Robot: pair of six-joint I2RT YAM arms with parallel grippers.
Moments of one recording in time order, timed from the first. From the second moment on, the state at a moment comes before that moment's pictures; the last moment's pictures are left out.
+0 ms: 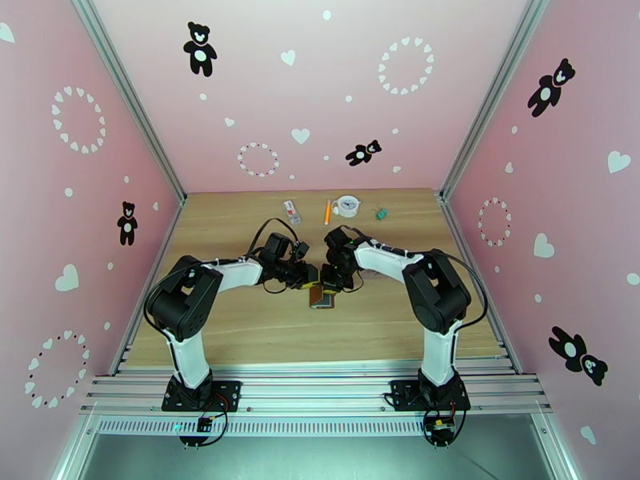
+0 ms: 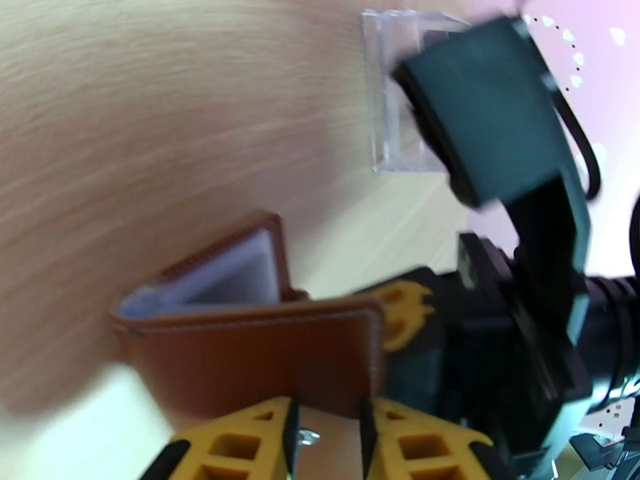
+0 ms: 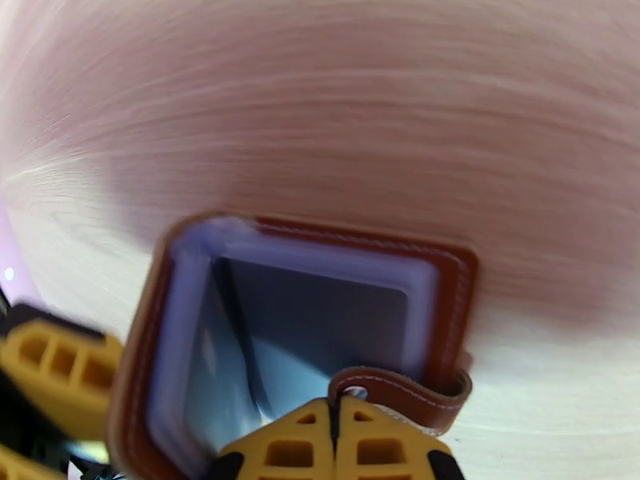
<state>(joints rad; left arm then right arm) -0.52 1.90 1.03 -0.01 0.80 -0.77 0.60 1.93 1.28 -0.72 -0.38 0.66</state>
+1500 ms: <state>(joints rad) -0.43 1.70 0.93 -0.24 0.62 -0.73 0.69 2.04 1.45 -0.74 -0.49 0.64</state>
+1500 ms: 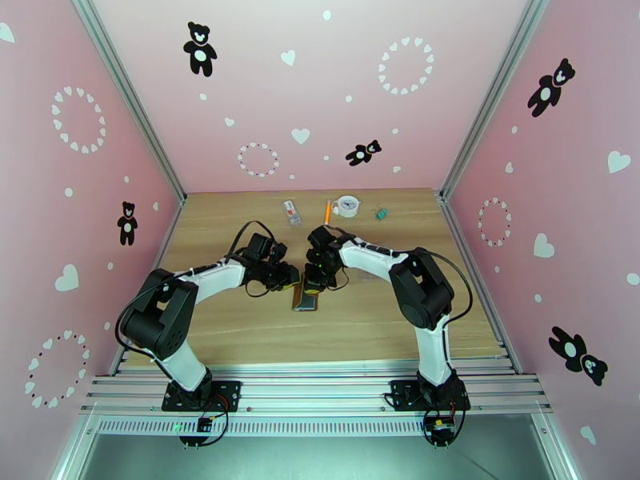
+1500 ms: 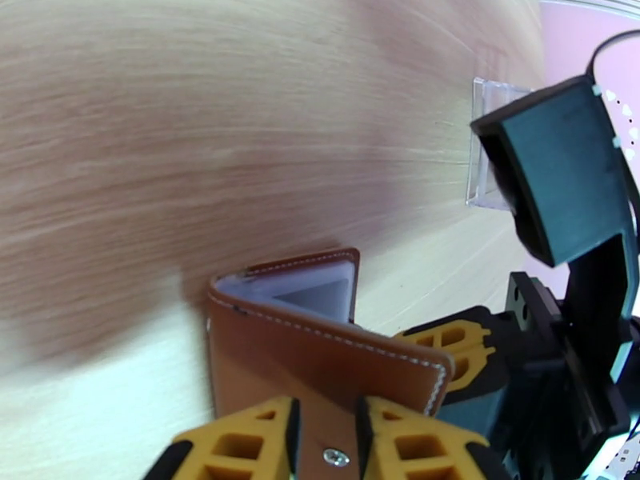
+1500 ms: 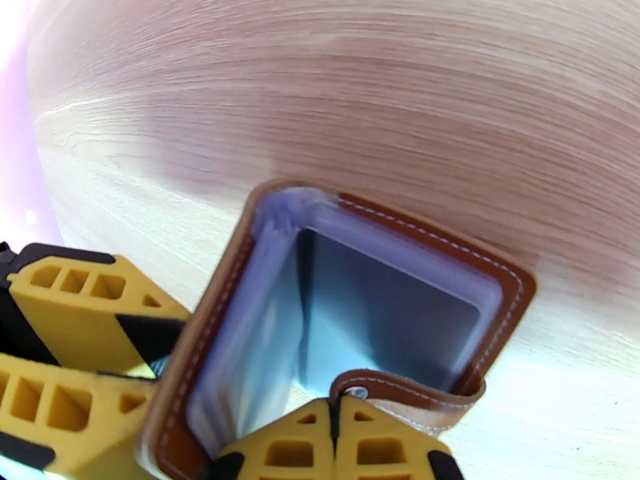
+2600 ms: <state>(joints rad) -0.53 1.90 1.14 -0.44 0.56 -0.62 0.62 1.90 1.37 -0.83 -0.48 0.57</state>
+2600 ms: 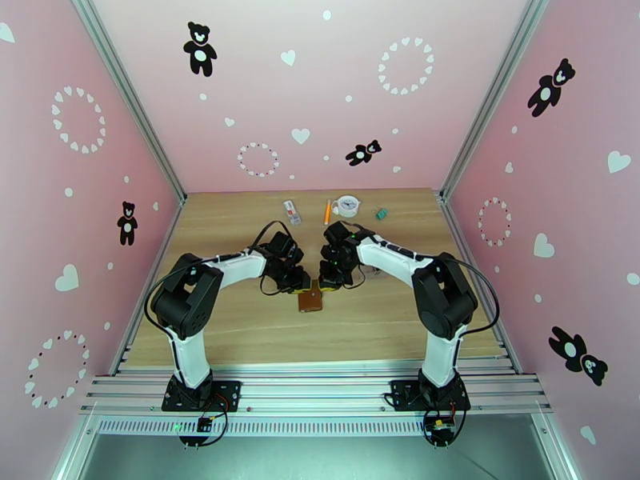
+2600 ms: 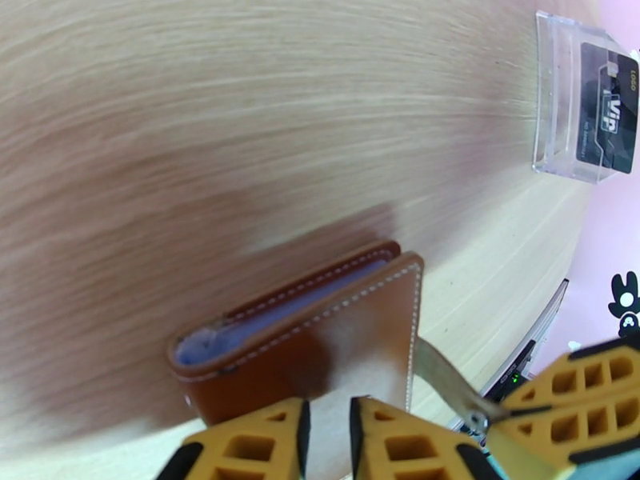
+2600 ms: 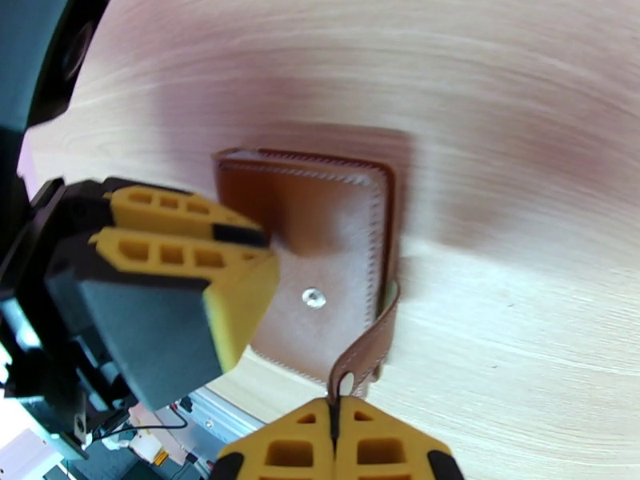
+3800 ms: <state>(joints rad) -0.53 1.89 1.07 -0.34 0.57 -0.71 0.63 2.04 1.42 -0.80 -0.56 0.55</state>
